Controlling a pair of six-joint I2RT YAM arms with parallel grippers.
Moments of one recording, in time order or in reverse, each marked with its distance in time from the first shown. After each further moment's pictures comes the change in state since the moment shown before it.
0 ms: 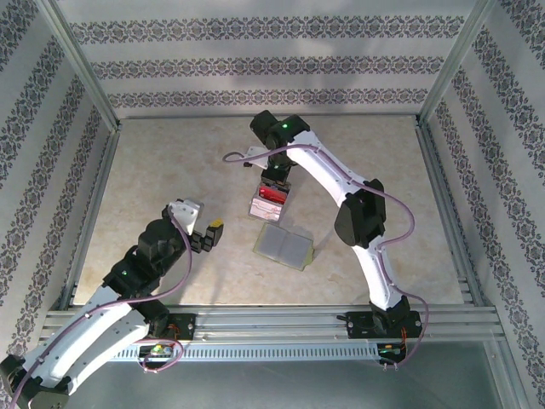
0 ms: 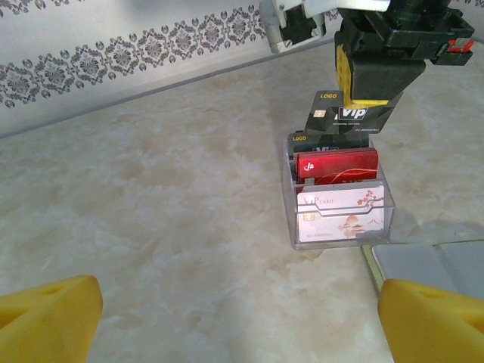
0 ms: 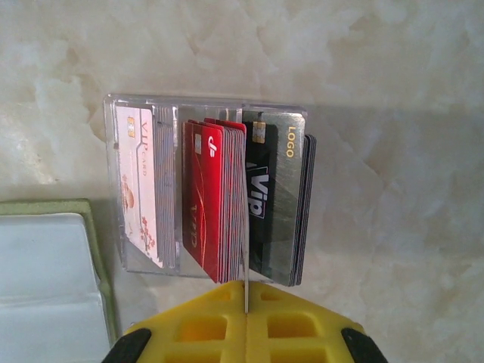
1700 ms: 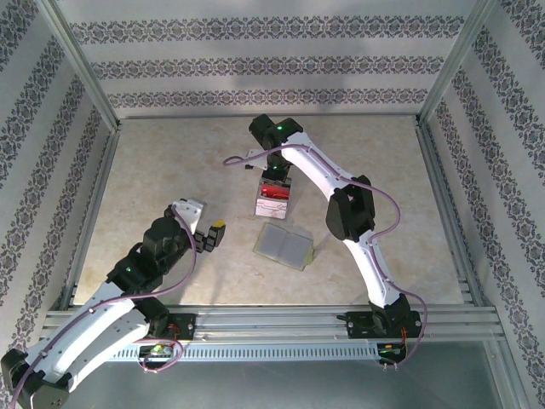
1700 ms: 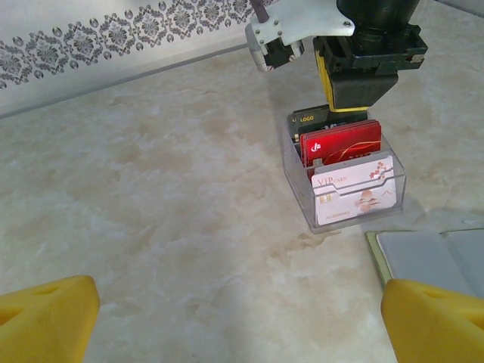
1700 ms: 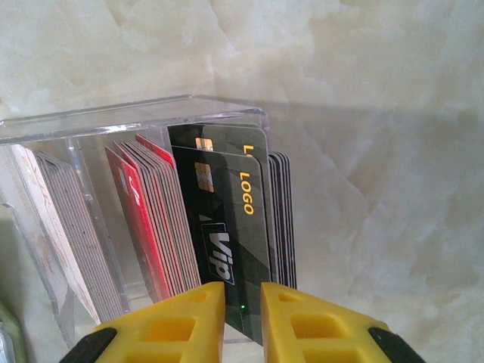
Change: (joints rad) left arm 0.000 0.045 0.000 -0.003 -0.004 -0.019; right arm -0.023 0.136 0.082 0.028 0.064 -0.064
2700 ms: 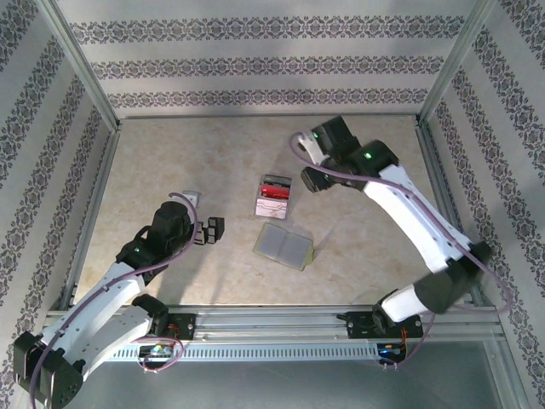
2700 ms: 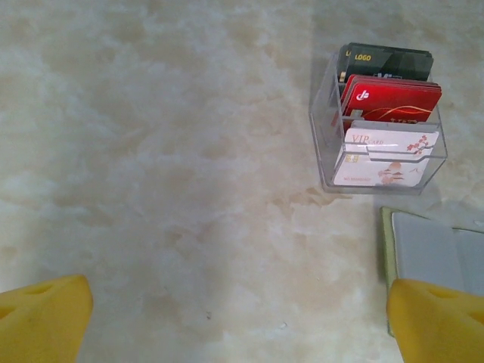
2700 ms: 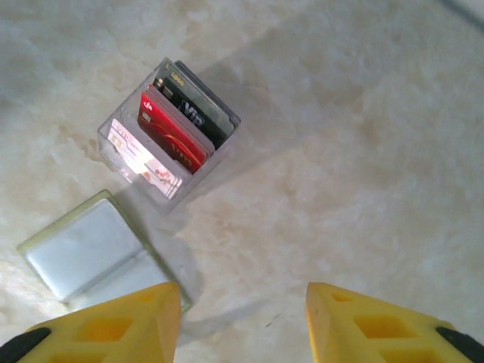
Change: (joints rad) left arm 0.157 0.205 0.077 -0.119 0.143 -0.288; right arm -0.058 -0.980 -0.839 0.279 -0.005 0.653
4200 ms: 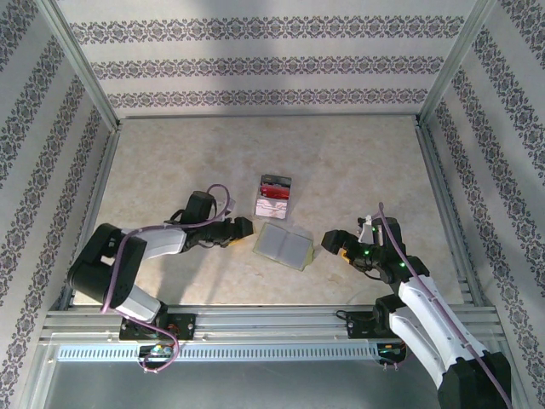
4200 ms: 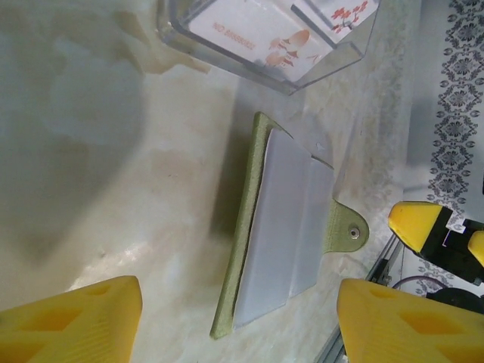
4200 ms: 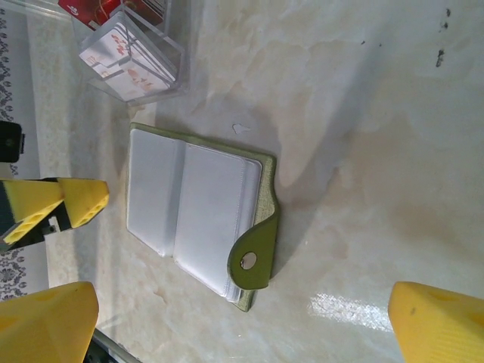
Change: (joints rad) left arm 0.054 0.734 -0.008 0.571 0.792 -0.431; right arm -0.333 -0.723 -1.218 0.639 -0.598 0.743
